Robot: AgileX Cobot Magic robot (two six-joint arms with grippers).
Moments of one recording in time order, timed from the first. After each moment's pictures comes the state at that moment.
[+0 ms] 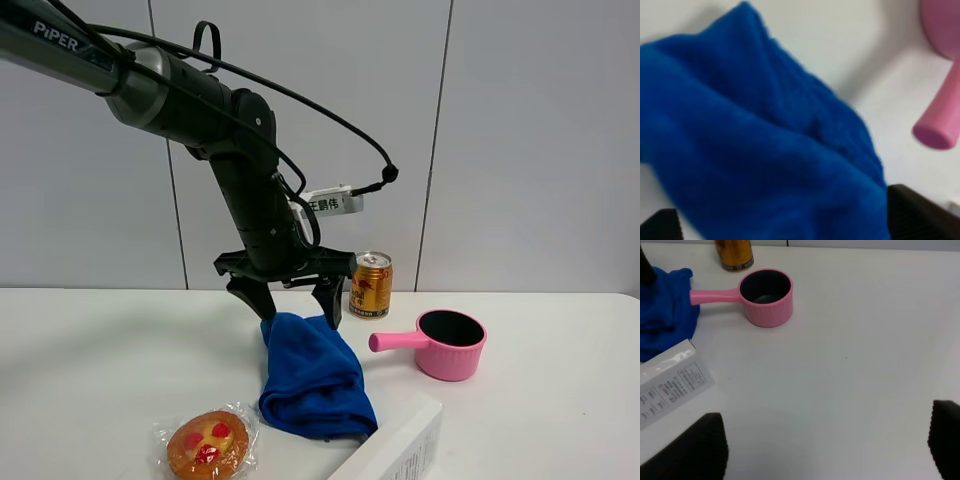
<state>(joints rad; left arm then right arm) -0.55 2.22 -1.75 -0.23 0.84 -0.12 0.09 0.00 -0.49 -0.01 1.07 -0.01</state>
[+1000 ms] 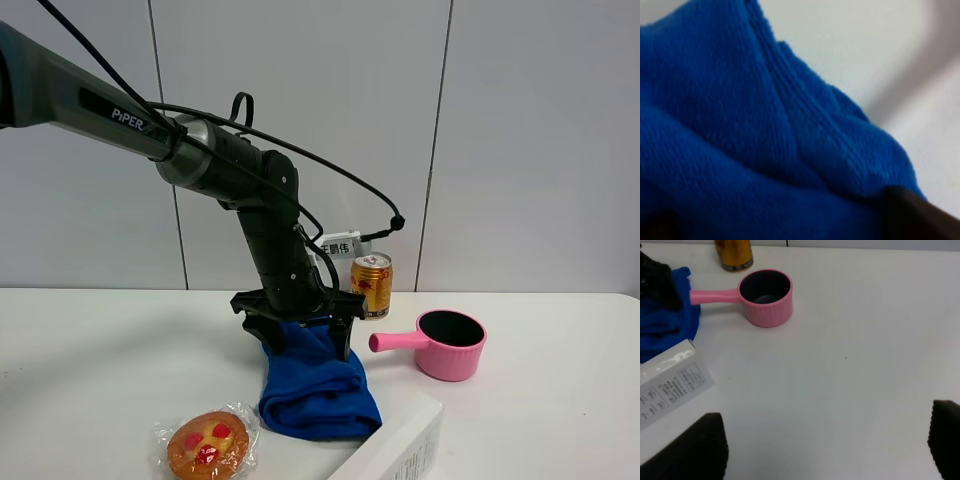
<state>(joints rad) -0.57 2.38 -1.84 -0.23 0.82 -0.17 0.09 0.00 -0.49 -0.01 1.07 -0.01</state>
